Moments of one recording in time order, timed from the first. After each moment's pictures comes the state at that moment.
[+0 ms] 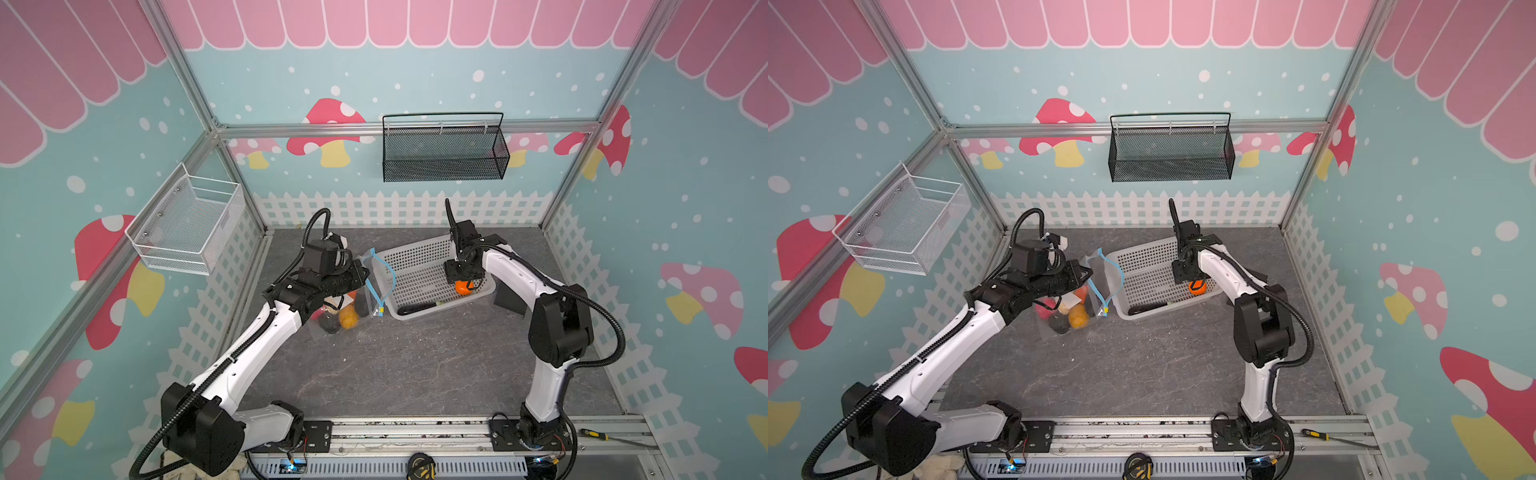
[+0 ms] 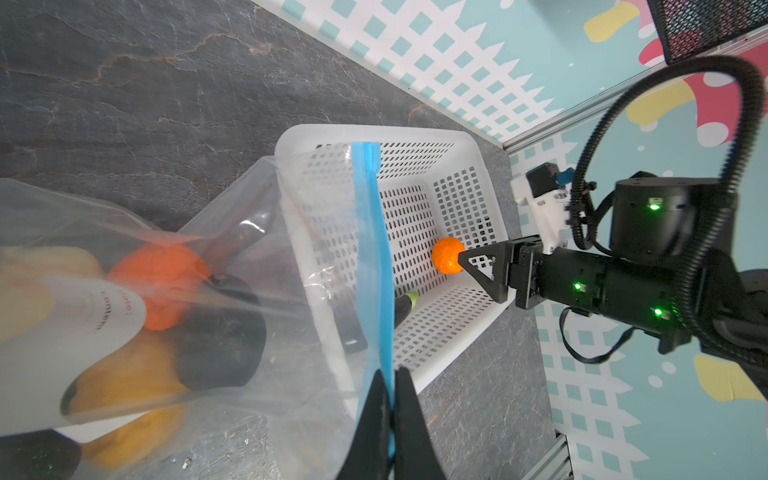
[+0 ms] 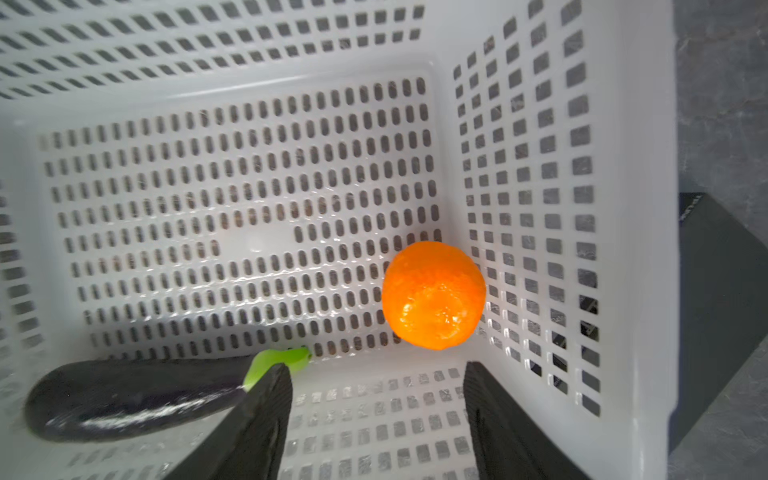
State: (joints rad) left arm -0.38 1.26 1.13 -0.47 0.25 -0.71; right arm 0.35 1.94 1.62 -0.92 0.12 0.15
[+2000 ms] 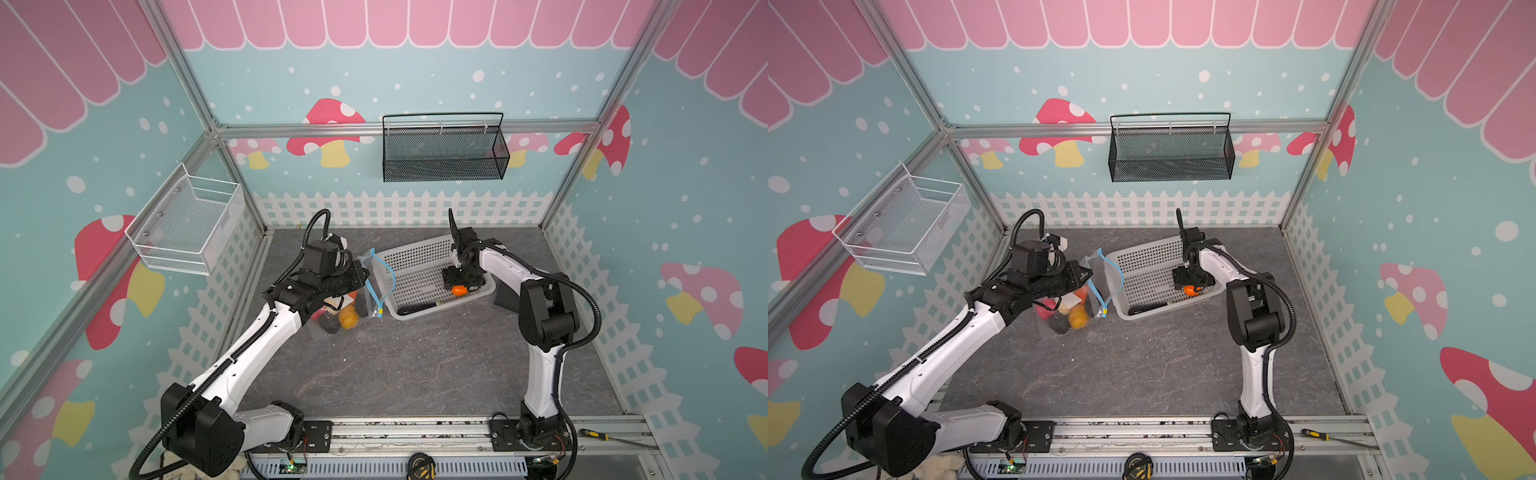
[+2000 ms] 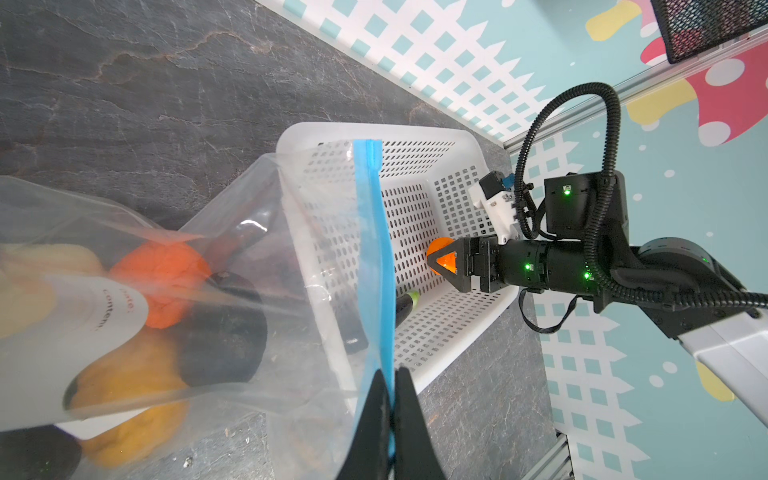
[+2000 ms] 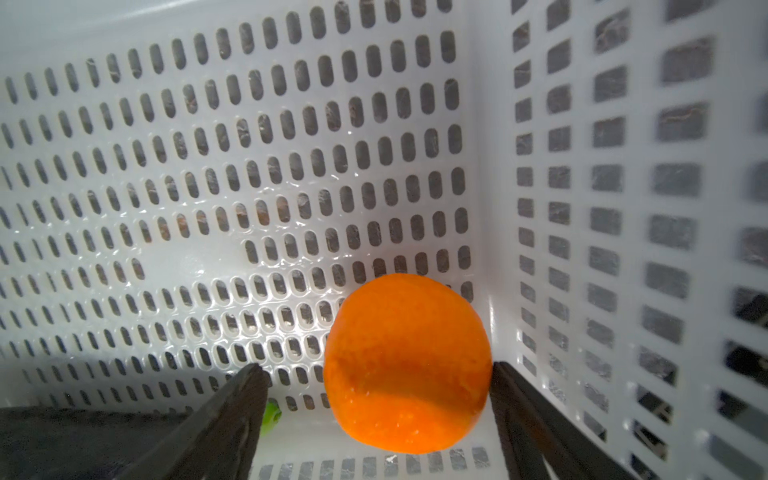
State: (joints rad) left arm -0.38 1.26 1.12 -0.47 0.25 -0.71; right arm 0.29 2.06 1.63 -0.88 -0.02 0.12
